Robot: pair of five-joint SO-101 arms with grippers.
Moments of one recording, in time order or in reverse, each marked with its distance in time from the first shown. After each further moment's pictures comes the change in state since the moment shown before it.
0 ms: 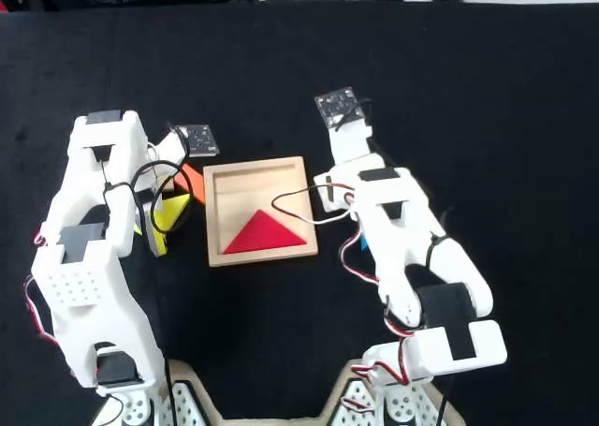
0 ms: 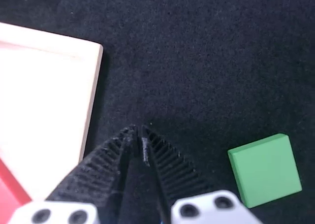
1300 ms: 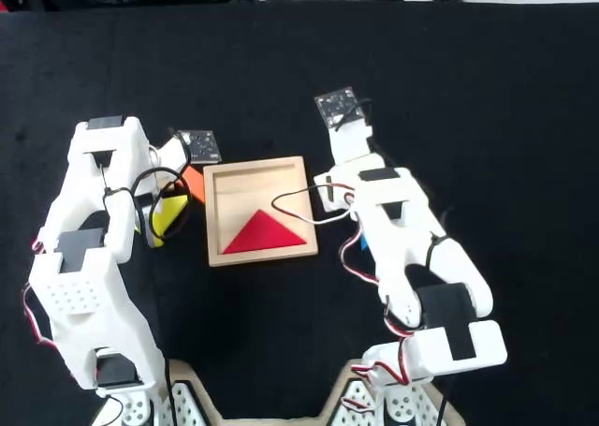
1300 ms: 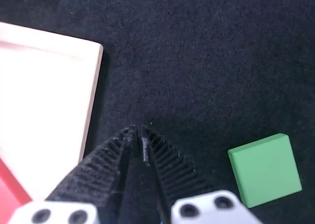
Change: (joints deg) left arm 0.4 -1.5 4.4 -4.3 -2.4; right arm 0.0 0.0 0.0 0.0 0.0
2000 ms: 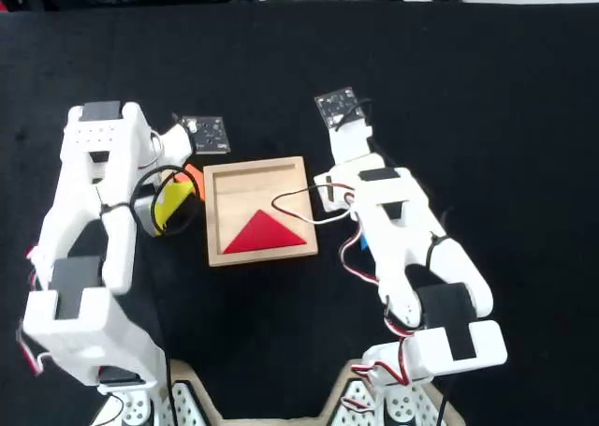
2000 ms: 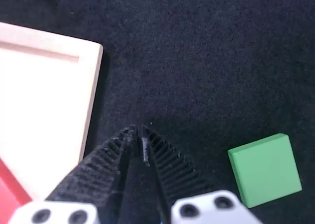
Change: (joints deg) left arm 3.3 -17.8 0.5 10.5 0.0; right arm 0.0 0.0 0.0 0.0 0.0
